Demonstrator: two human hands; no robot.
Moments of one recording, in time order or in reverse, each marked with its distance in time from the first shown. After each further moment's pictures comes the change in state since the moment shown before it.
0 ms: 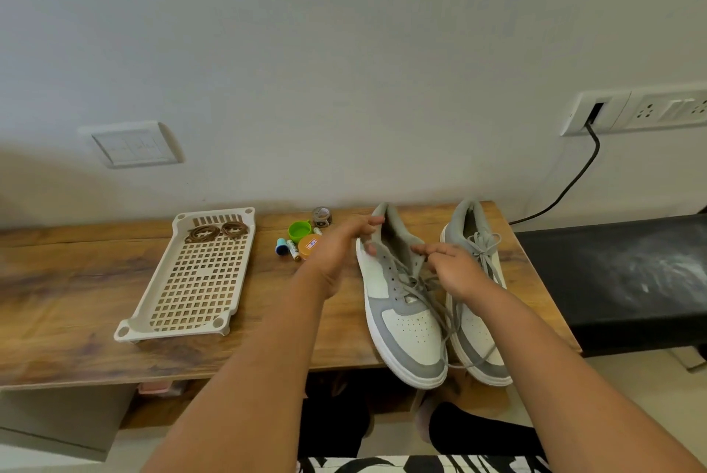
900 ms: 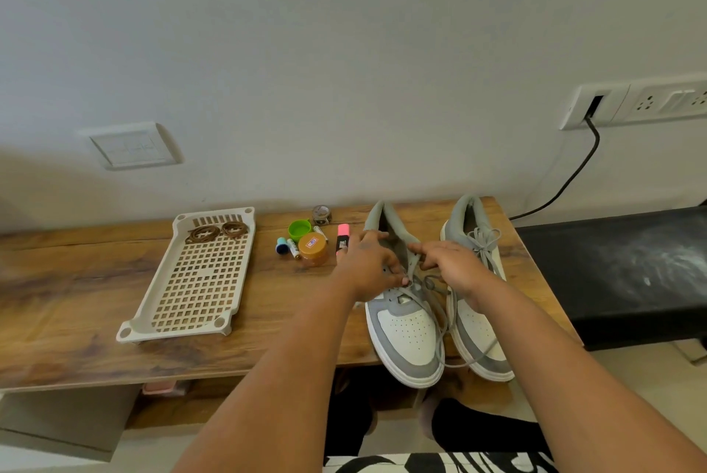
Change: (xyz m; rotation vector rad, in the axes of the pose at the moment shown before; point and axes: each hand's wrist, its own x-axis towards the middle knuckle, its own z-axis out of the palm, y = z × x) left_hand 0.010 -0.021 0.020 1.193 -0.149 0.169; right_hand -0.009 -0.010 -0.003 0.118 -0.076 0.059
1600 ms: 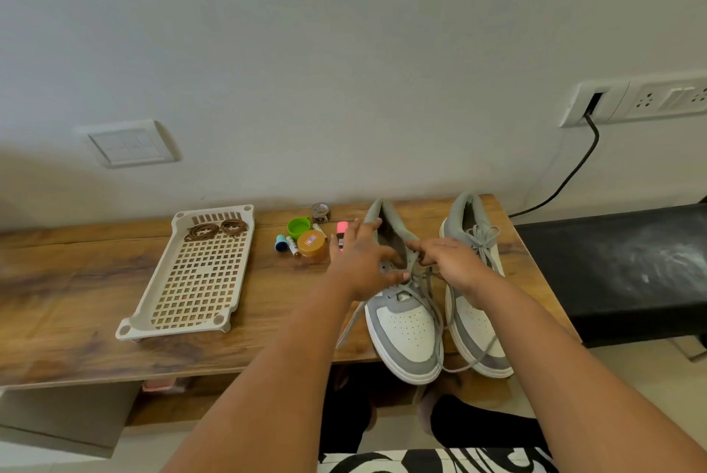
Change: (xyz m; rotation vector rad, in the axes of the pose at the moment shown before) left_hand 0.001 -0.006 0.005 0.153 0.051 0.005; right_hand 0.009 0.007 -0.001 0.011 -0.015 -0.018
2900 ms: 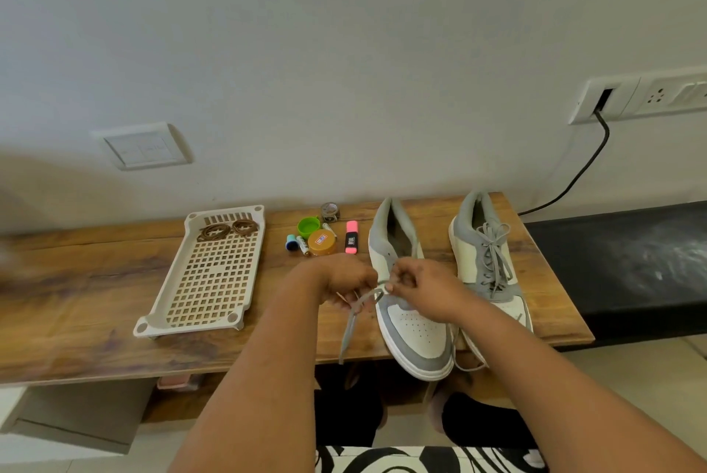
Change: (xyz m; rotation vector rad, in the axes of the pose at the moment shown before) left_hand -0.026 -0.023 -0.035 -0.641 -0.547 -0.373; right_hand -0.011 0.010 0.045 -0.561 -0.096 -0.296
